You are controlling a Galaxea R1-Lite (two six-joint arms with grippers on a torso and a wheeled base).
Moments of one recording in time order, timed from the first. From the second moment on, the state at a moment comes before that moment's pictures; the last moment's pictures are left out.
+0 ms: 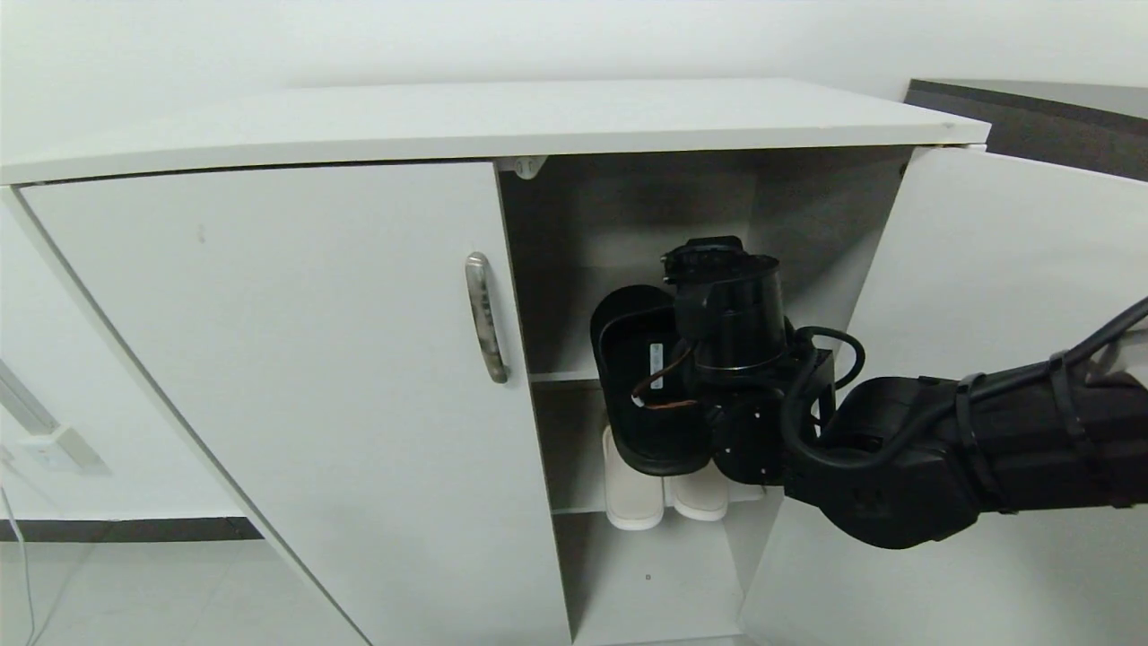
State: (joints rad) left arm 0.00 0.00 0.00 0.00 -0.01 0.00; right arm 0.86 1.97 -1.30 -0.47 -0.80 0.15
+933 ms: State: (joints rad) left arm 0.00 0.00 0.00 0.00 -0.01 -0.01; right arm 0.76 2.16 -1.75 -0.20 -0.73 0.19
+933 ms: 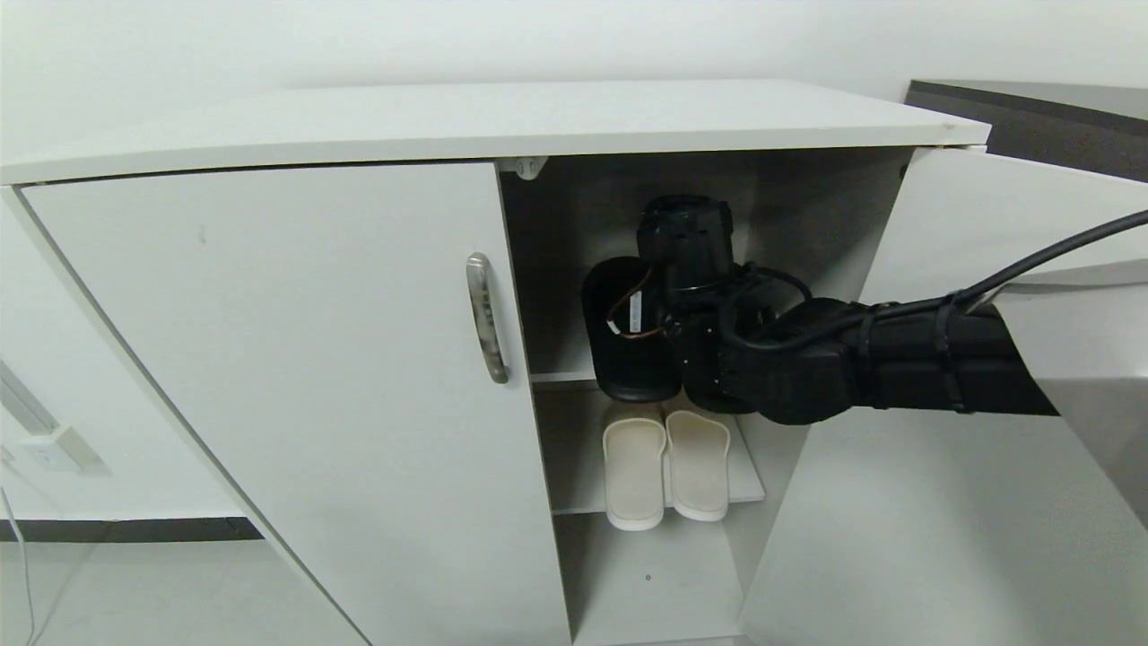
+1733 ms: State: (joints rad) left arm 0.00 0.00 0.00 0.00 -0.01 -0.01; right arm 0.74 2.21 -1.82 -0.19 -0.72 0.18
